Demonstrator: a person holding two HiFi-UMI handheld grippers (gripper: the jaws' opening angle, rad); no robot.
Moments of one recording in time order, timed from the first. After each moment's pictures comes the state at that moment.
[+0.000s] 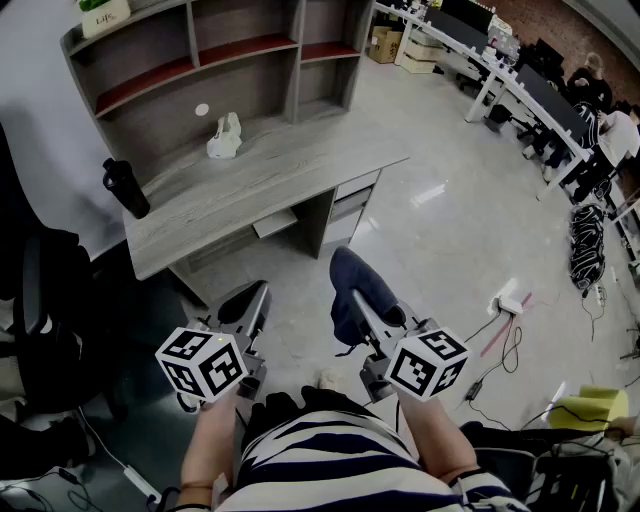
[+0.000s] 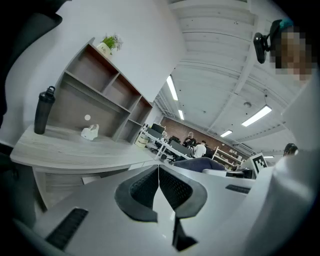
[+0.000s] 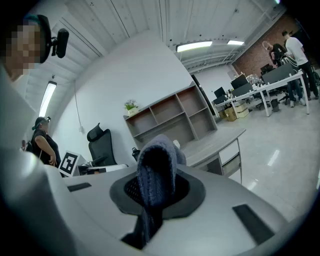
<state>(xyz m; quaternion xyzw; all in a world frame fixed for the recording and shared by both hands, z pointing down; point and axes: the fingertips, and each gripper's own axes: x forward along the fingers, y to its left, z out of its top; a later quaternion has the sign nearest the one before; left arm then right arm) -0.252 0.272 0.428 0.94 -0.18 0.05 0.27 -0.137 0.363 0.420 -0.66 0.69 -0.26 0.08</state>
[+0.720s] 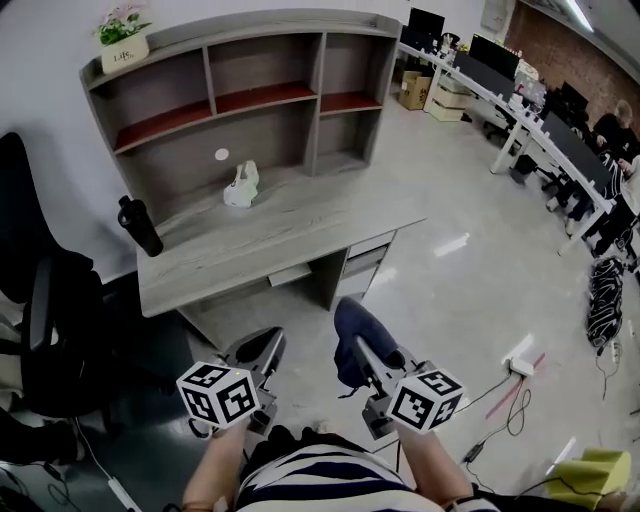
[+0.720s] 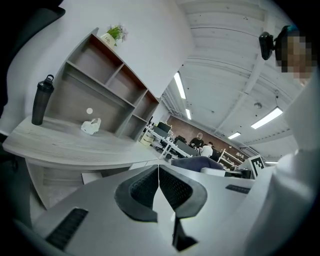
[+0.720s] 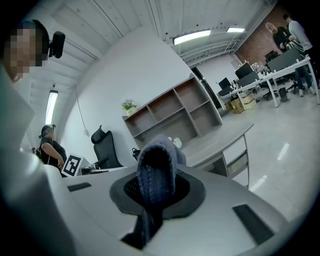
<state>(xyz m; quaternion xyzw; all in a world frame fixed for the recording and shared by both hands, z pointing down) -0.195 0.252 0.452 0.93 -0.21 0.07 0.30 -0.079 0.328 0.440 -0.62 0.72 -0.29 0.08</state>
